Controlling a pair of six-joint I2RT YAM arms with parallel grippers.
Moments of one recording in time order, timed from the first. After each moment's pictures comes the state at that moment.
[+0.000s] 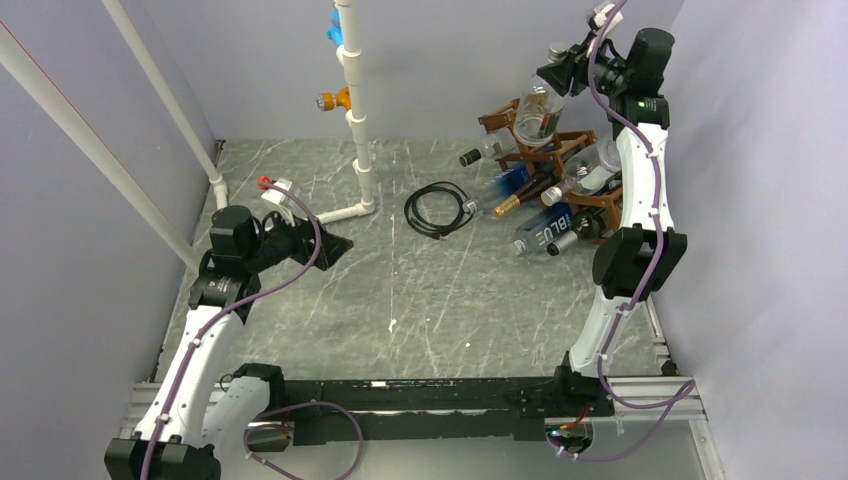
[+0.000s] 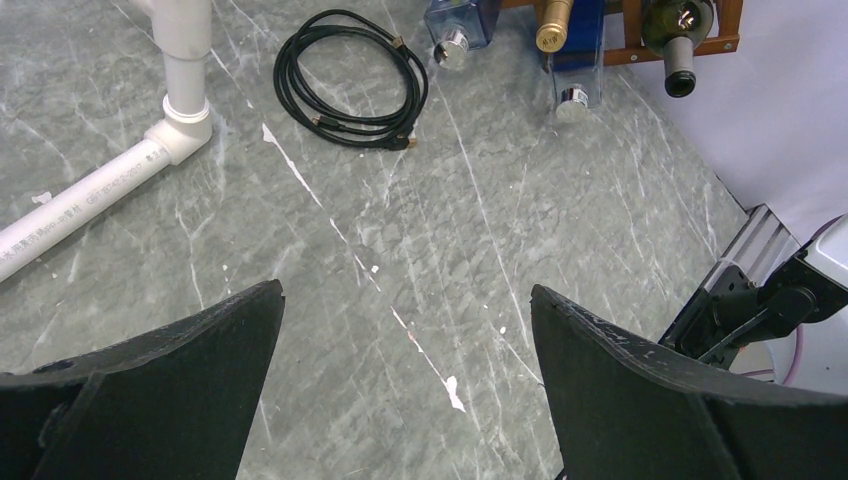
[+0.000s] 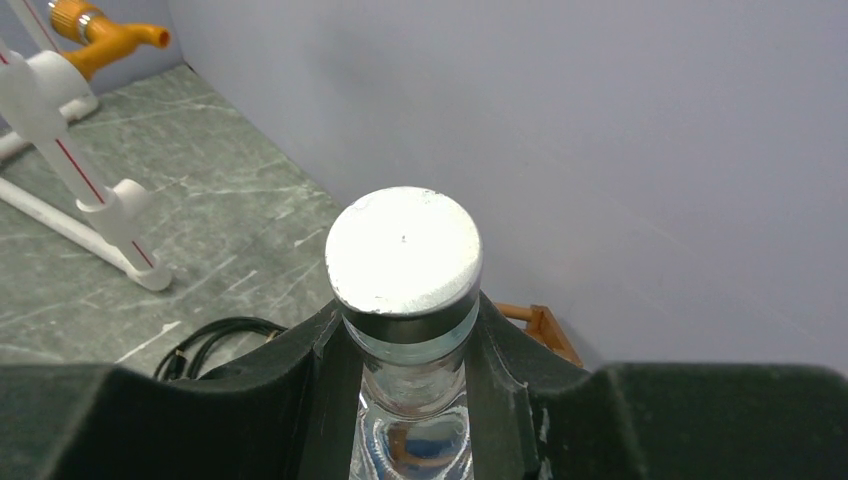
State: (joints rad) left arm -0.09 0.83 0.76 -0.23 0.67 -0.20; right arm -0.14 1.98 2.22 -0.30 -0.90 -0.17
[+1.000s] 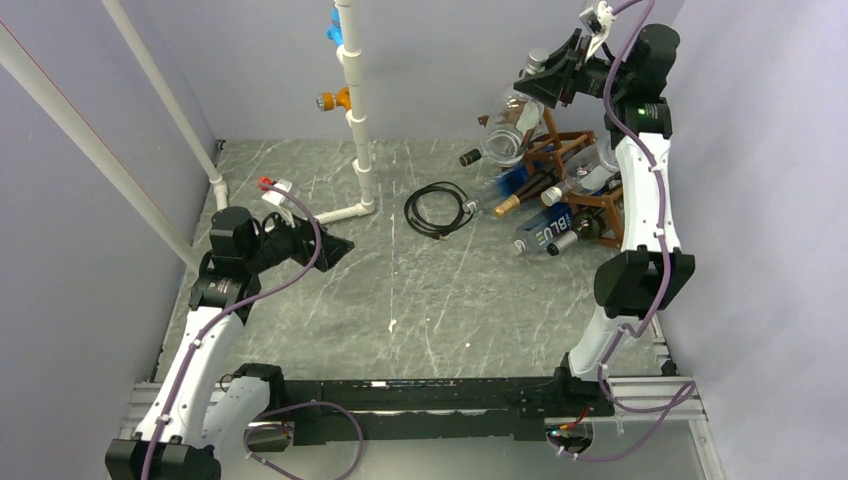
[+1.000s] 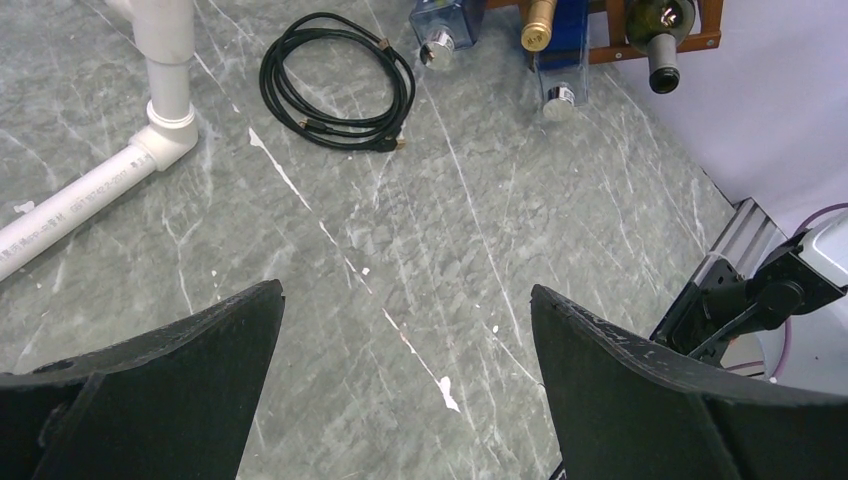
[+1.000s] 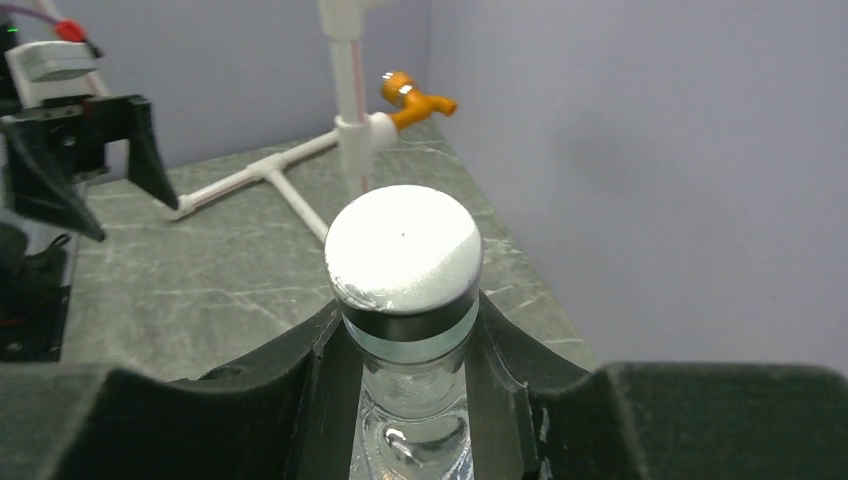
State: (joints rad) left arm -0.09 0.83 0.75 -0.21 0.70 -0.21; right arm -0.09 1.84 2.12 -0.18 -1.25 0.06
